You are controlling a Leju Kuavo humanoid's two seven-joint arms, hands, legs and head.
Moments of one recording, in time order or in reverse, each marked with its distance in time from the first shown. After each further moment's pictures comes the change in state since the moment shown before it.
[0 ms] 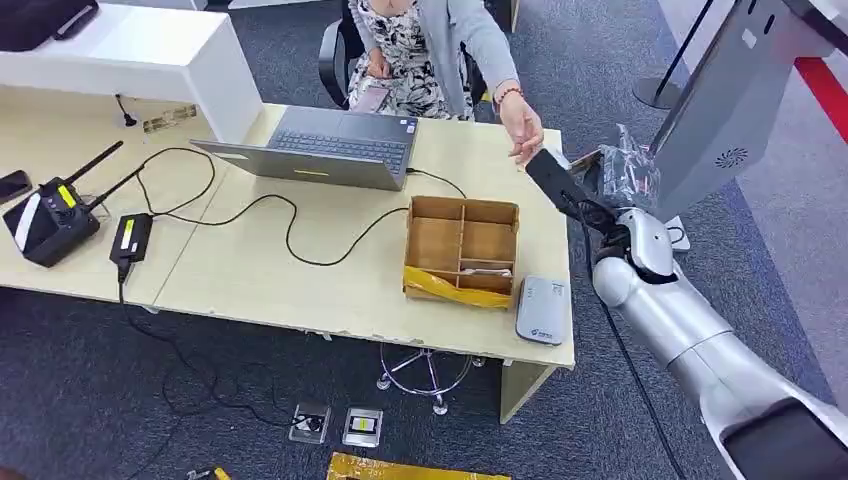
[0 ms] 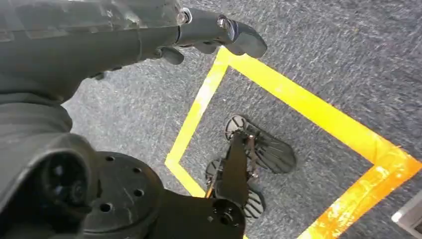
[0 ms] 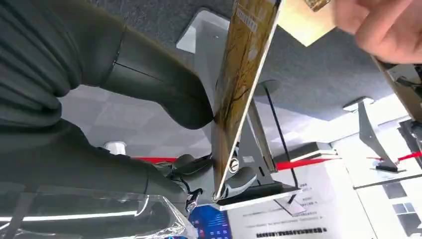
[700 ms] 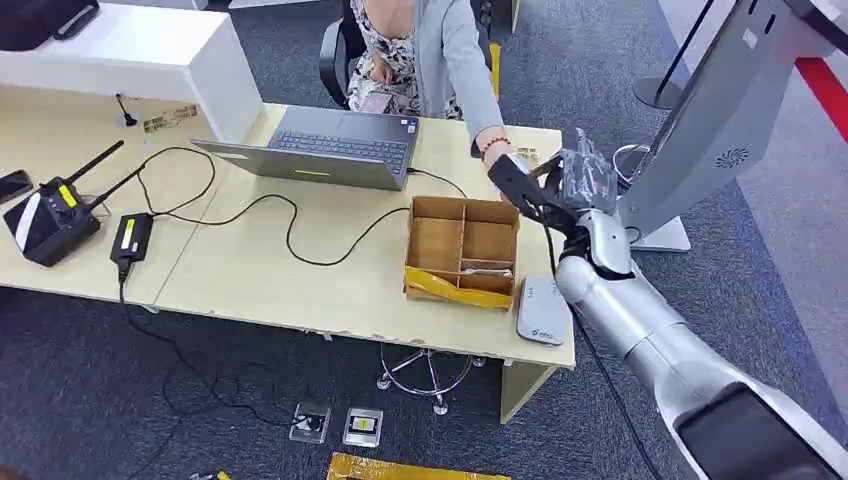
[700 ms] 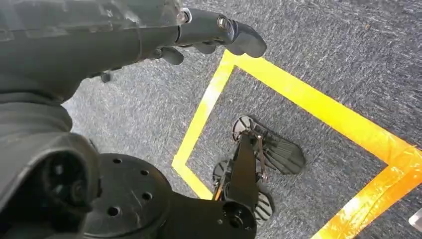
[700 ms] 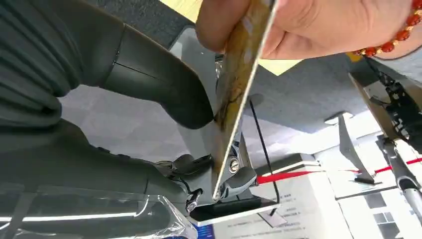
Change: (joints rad) left arm 0.007 0.000 -0.019 0.000 0.000 -0.009 0.005; right arm -0.034 0.155 0.000 0.164 0.016 -0.037 -0.068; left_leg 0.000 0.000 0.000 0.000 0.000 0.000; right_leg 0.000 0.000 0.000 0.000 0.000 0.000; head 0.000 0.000
